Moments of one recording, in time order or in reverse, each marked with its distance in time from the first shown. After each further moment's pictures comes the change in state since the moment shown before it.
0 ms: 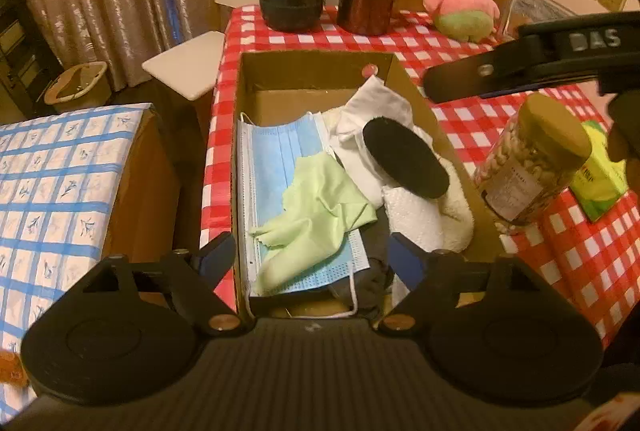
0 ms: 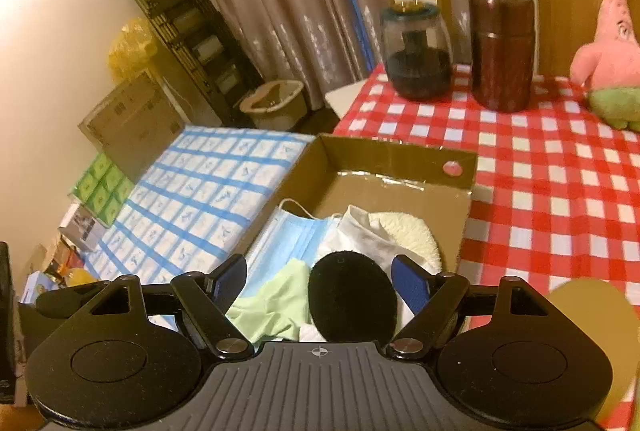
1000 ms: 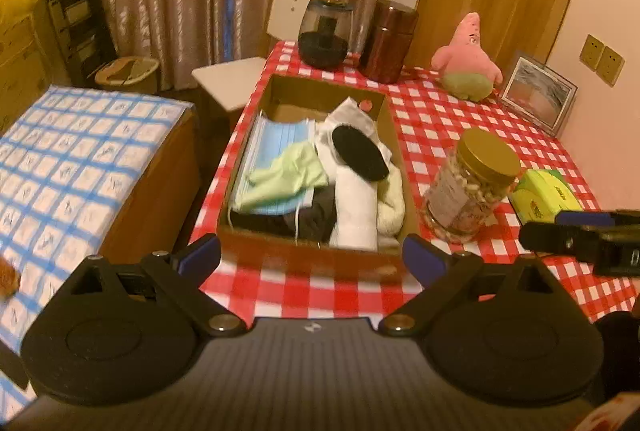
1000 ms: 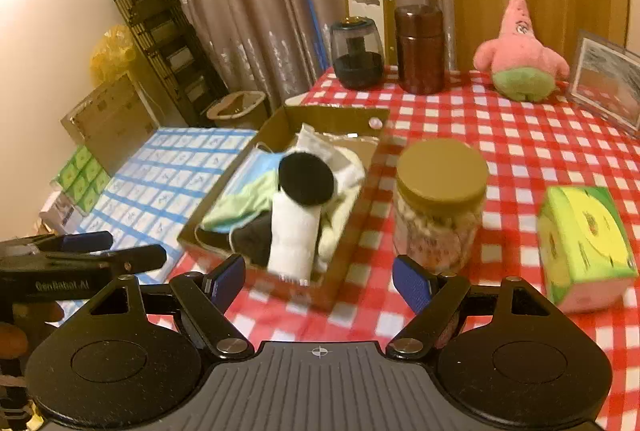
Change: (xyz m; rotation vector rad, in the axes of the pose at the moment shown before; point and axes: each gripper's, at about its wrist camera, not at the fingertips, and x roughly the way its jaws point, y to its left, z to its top) left arm -0.117 -0.059 -0.073 -0.210 -0.138 0.071; right arm -0.141 0.015 -0.133 -0.010 -0.054 -0.144
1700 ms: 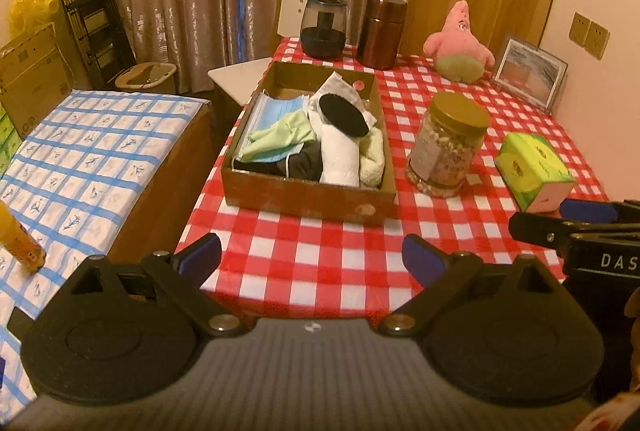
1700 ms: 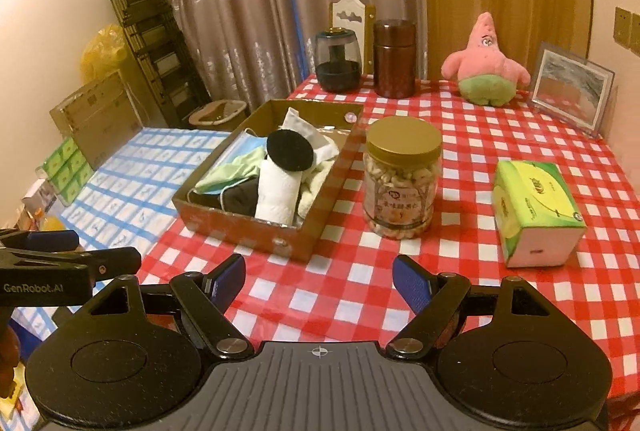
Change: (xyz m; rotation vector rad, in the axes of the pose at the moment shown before) left arm -0.065 -0.040 -0.063 0.037 -0.017 0.070; right arm -0.054 0.012 -0.068 -0.050 -0.073 -0.084
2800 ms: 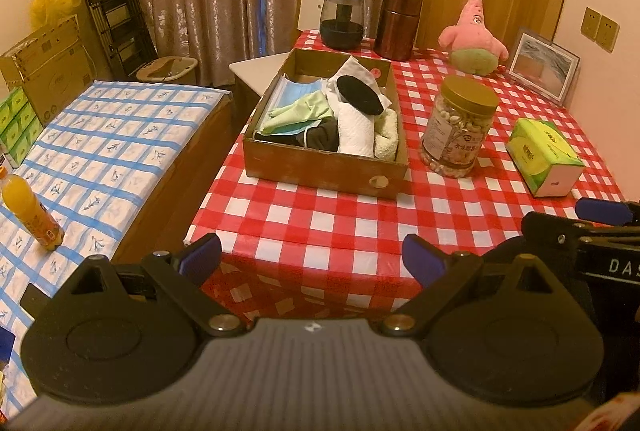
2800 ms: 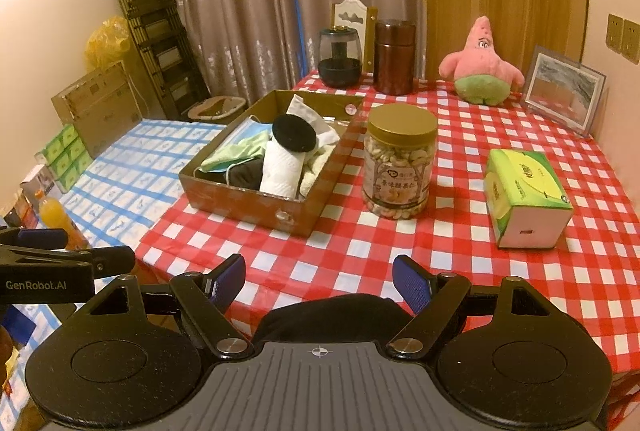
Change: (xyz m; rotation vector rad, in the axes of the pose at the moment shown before) left arm -0.020 -0.001 -0.031 -0.022 0.001 0.057; right arm -0.015 0.006 -0.028 -0.022 -0.002 -0.011
